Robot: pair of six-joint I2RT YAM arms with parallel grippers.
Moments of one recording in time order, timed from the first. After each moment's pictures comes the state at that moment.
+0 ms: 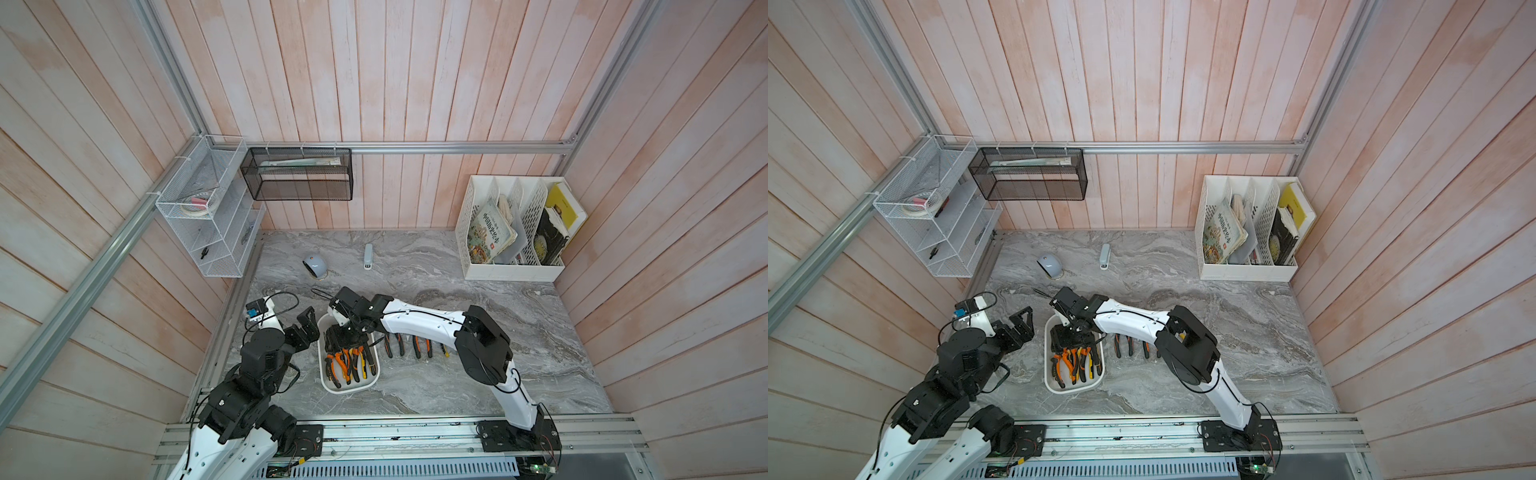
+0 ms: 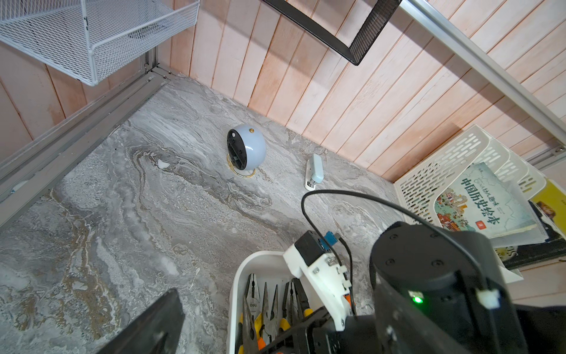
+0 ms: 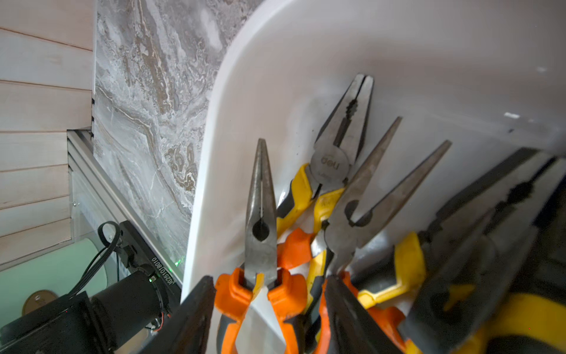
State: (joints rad) left arm -0.49 0.44 0.68 -0.64 -0.39 -0.63; right arm 1.09 2.20 1.79 -0.64 -0.33 0.67
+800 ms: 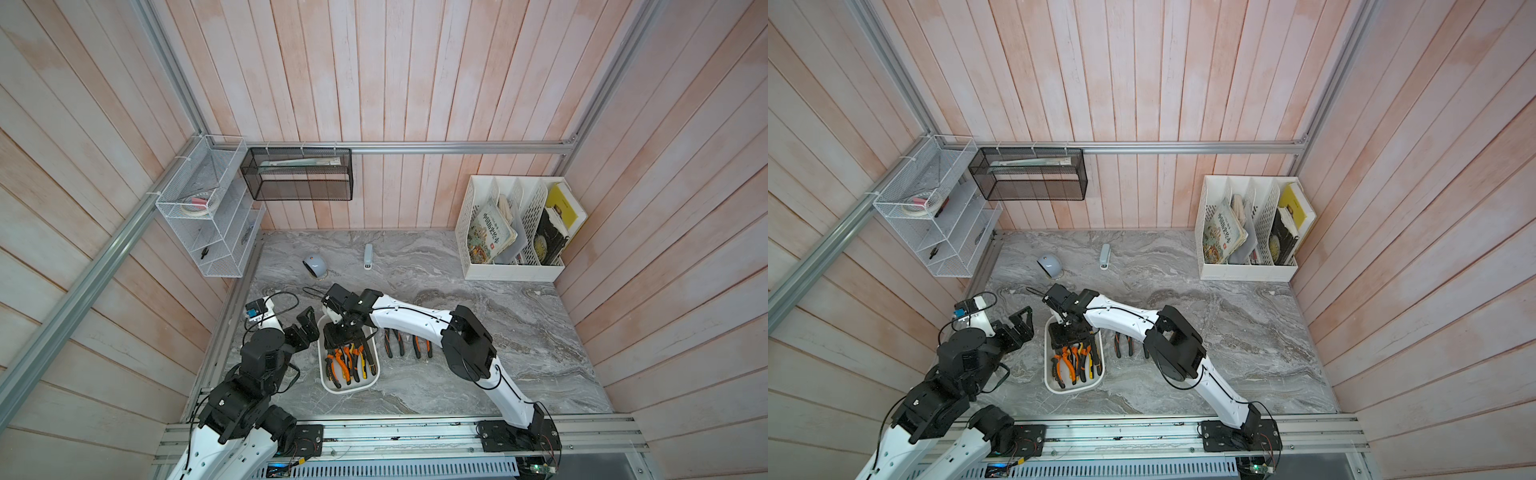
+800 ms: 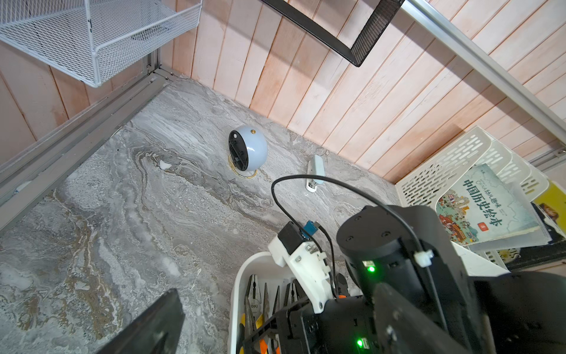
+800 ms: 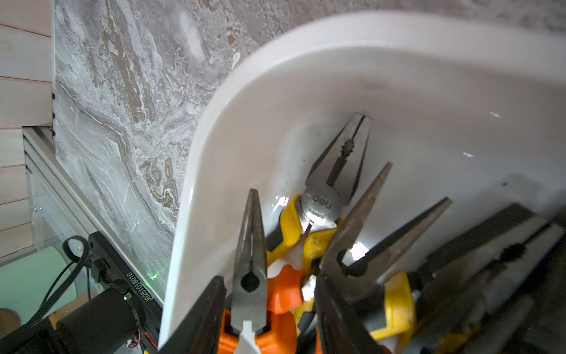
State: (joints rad) left arm -0.49 0.44 0.68 -0.64 -0.39 -0.63; right arm 1.09 2.34 2.00 -0.81 -0.29 0.60
